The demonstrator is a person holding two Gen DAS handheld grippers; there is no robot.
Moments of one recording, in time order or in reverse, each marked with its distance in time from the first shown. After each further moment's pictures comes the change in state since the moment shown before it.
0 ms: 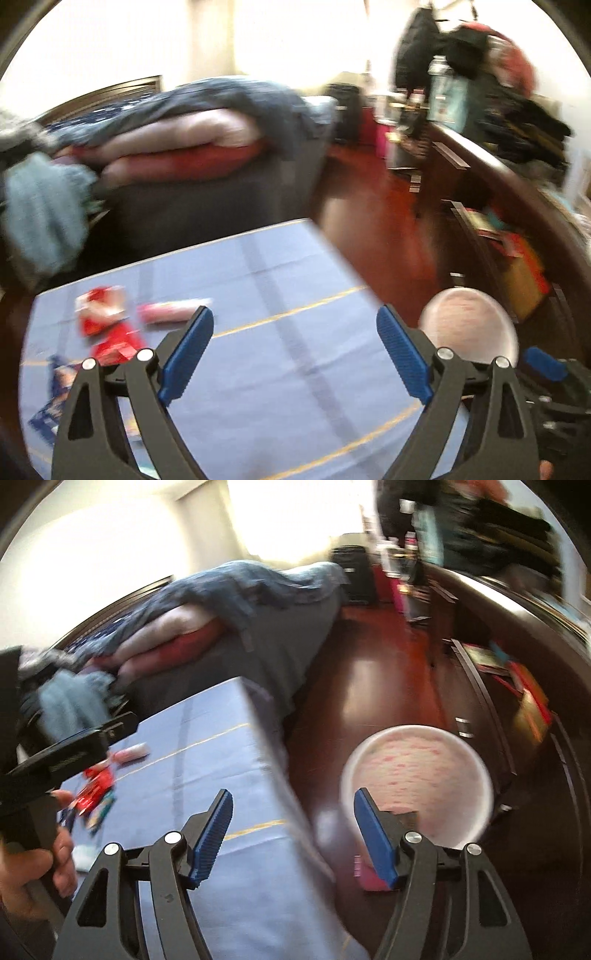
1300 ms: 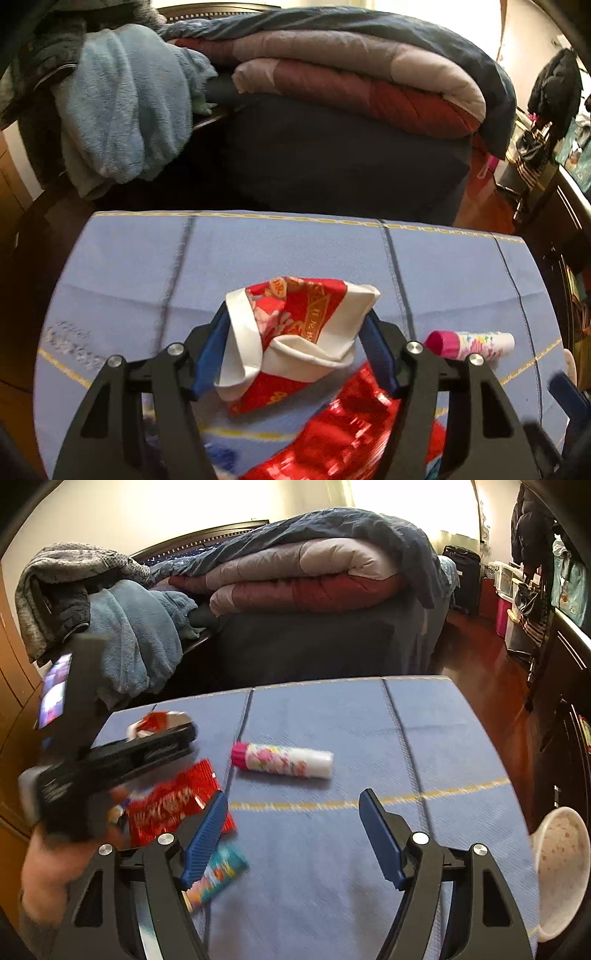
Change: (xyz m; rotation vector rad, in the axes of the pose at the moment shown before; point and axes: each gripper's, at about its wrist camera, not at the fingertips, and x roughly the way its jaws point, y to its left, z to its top) left arm 0.103 0.252 -0.006 -0.325 0.183 0.201; right arm 0.140 0.238 0.022 -0.277 0.133 0.151
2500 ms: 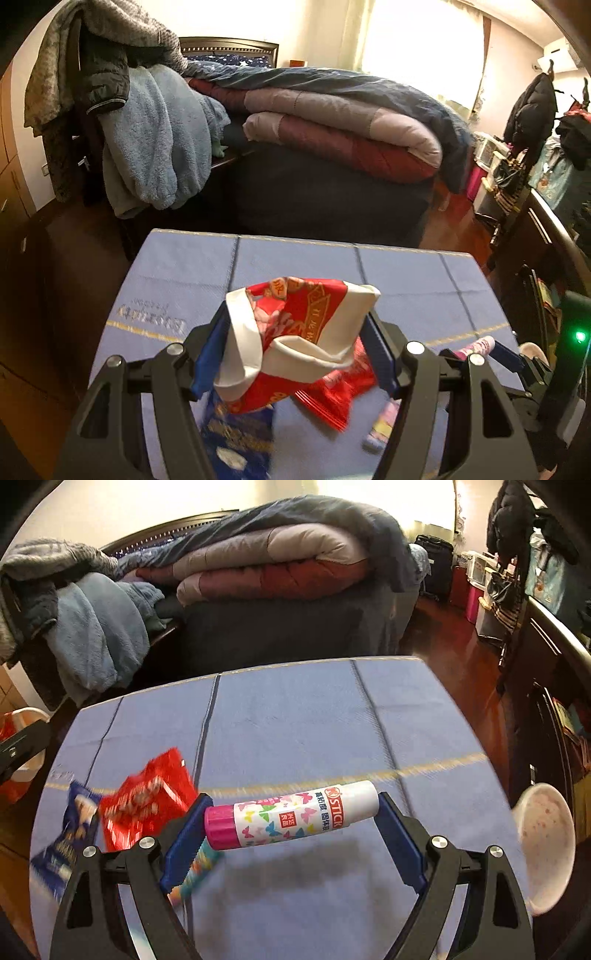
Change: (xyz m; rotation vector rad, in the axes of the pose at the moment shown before) left arm -0.124 0.020 -0.033 -0.006 -0.146 -0.069; right arm -0.012 -0.007 -0.012 0.048 0.042 -0.129
